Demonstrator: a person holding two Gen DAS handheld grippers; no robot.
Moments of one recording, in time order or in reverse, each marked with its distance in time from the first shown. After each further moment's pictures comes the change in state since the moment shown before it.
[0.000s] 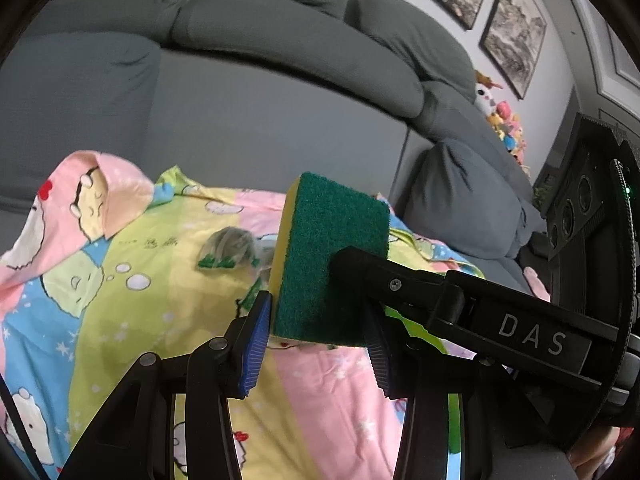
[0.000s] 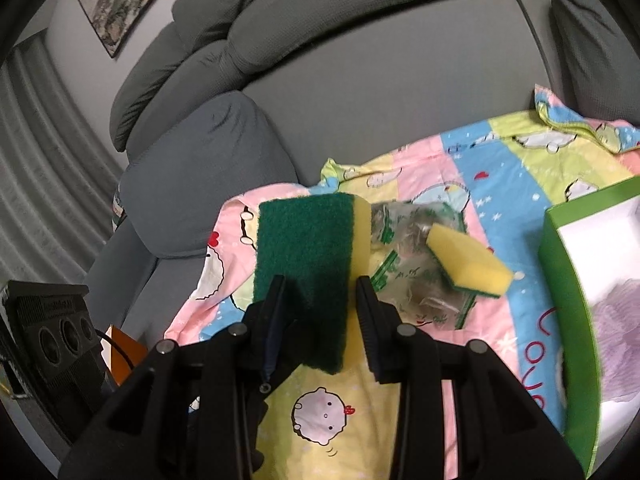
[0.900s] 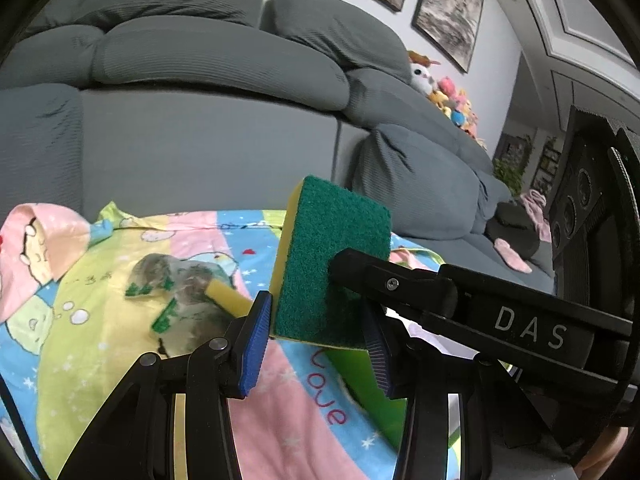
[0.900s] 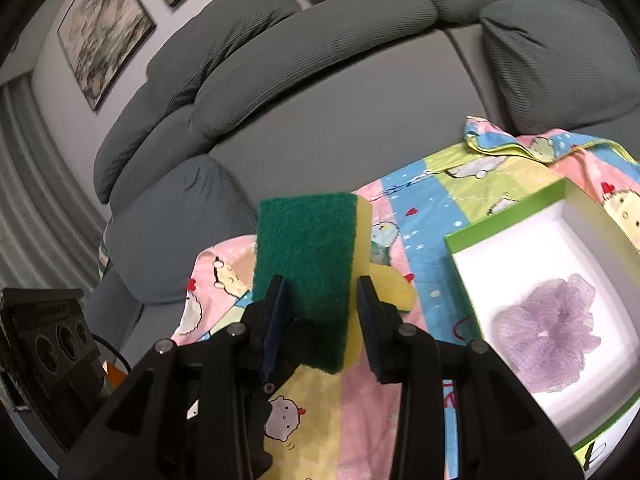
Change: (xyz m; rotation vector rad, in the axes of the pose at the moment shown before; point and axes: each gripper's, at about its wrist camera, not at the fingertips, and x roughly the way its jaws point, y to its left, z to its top) left arm 0.015 -0.092 -0.007 0.156 -0.010 -0.107; right arm -0.081 -0.053 -0.002 0.102 -0.167 -0.091
